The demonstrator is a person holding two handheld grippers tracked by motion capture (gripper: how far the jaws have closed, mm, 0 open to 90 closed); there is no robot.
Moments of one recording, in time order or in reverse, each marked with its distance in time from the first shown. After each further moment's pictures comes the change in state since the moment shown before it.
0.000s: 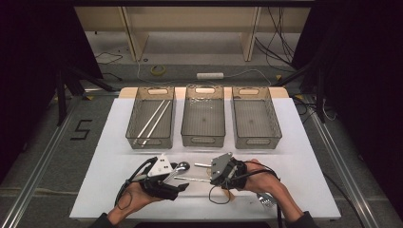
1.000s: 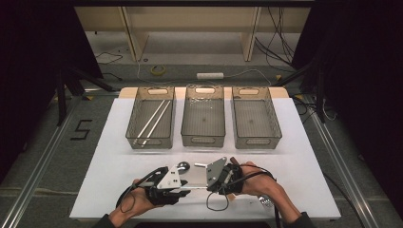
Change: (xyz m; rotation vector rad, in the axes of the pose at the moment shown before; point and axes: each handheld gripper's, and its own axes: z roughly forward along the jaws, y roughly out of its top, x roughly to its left) left arm -0.018 -0.001 0.006 0.101 -0.099 0.184; right arm 0.010 0.010 0.004 0.013 0.059 -0.076
